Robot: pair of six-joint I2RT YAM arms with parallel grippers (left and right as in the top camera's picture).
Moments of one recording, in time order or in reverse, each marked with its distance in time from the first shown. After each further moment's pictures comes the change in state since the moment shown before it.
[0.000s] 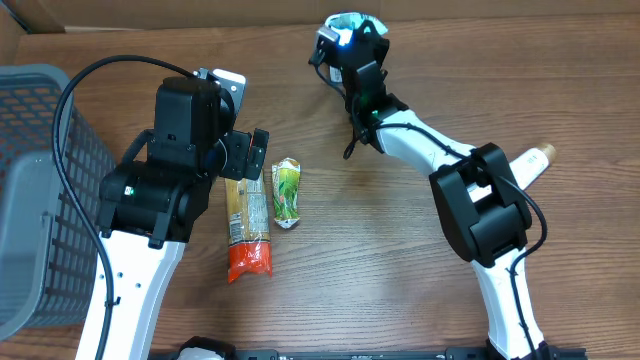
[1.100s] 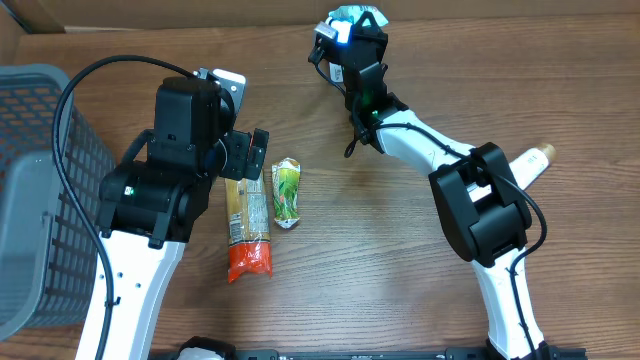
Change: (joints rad) left arm 0.000 0.000 0.000 0.000 0.000 0.000; right arm 0.000 -0.003 0.001 0.070 0.003 -0.071
